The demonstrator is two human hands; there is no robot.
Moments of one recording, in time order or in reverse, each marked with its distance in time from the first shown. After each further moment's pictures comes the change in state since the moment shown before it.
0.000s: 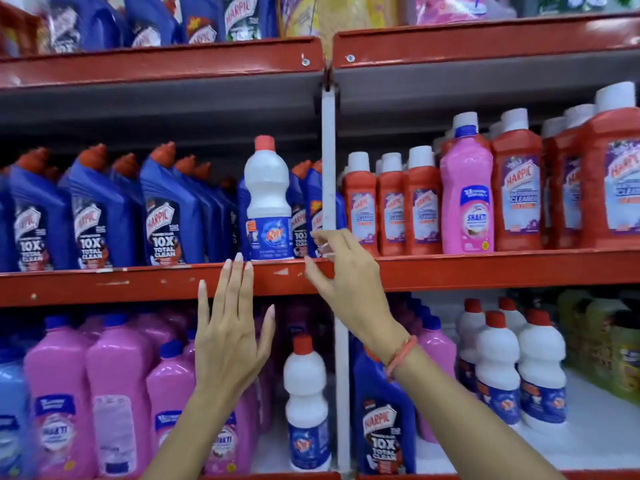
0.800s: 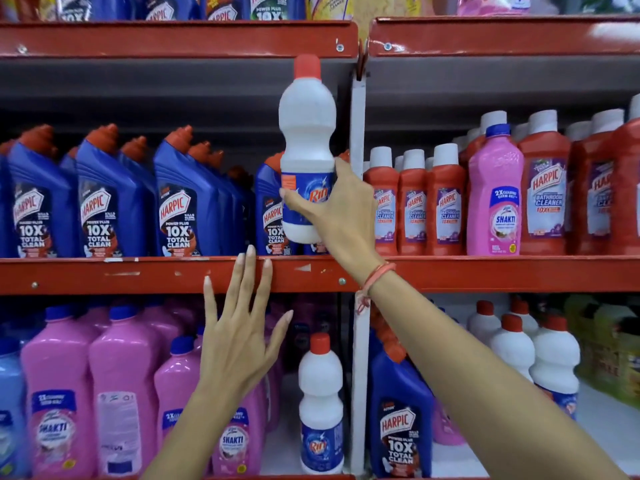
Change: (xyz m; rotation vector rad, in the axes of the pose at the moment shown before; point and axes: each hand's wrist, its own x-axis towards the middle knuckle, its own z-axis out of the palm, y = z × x) left_hand 0.001 -0.026 0.008 0.038 -0.104 0.044; right_hand 0.084 -0.031 0.036 0.043 0.151 0.169
